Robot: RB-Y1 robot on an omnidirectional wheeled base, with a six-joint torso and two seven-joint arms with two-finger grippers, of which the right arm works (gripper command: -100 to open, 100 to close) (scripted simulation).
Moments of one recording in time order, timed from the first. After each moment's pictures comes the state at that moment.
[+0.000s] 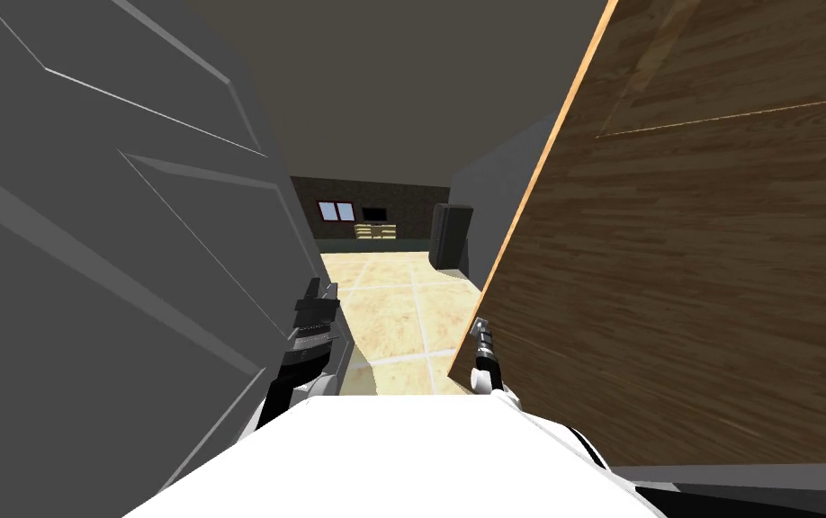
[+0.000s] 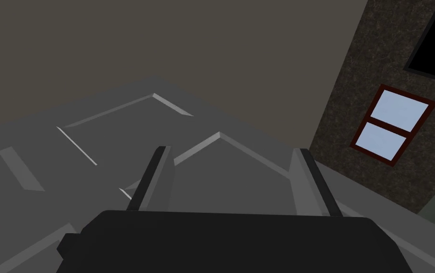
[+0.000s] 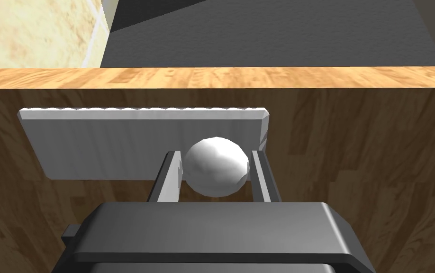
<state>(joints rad) -0.24 -0.18 -0.30 -0.41 -0.24 -0.88 0.04</state>
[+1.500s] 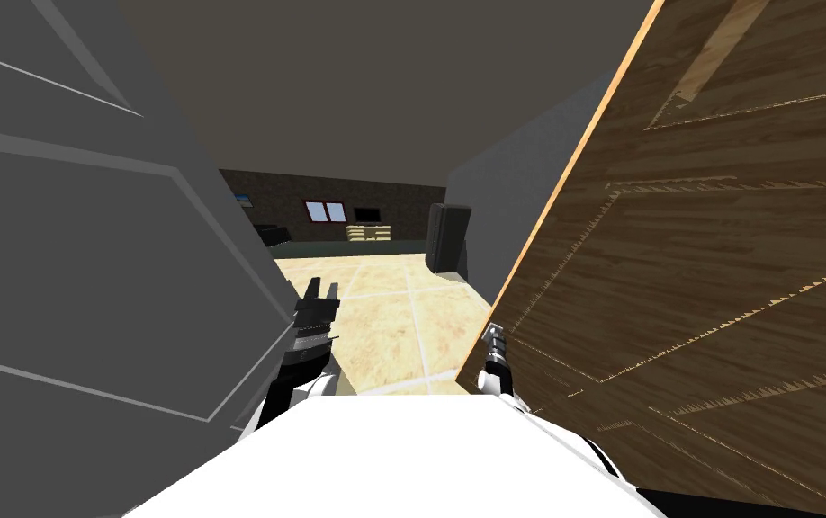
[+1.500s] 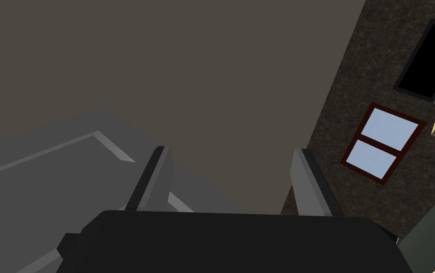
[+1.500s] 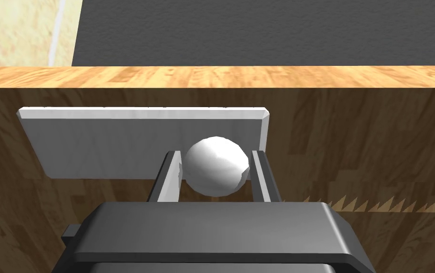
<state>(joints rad) -0.22 -0.21 -0.40 -0.40 -0.31 -0.89 0.08</state>
